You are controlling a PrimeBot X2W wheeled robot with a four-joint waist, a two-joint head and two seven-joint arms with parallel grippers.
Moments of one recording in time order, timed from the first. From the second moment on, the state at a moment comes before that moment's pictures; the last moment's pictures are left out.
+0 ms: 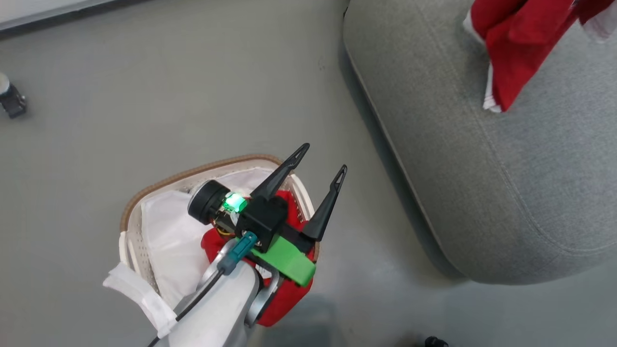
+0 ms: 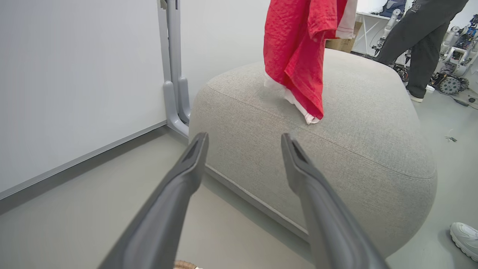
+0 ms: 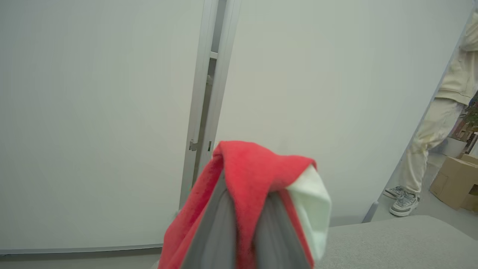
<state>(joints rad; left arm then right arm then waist) -0.46 0.11 -0.67 0.27 -0.26 -0.10 -0.26 -1.09 -0.50 0.12 0.53 0.42 0.13 -0.19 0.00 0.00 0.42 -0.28</state>
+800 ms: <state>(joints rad) -0.54 0.18 -0.67 0.13 -0.20 -0.05 -0.22 -1.19 -0.65 -0.06 0.78 0.33 0.13 -0.17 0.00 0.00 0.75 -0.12</state>
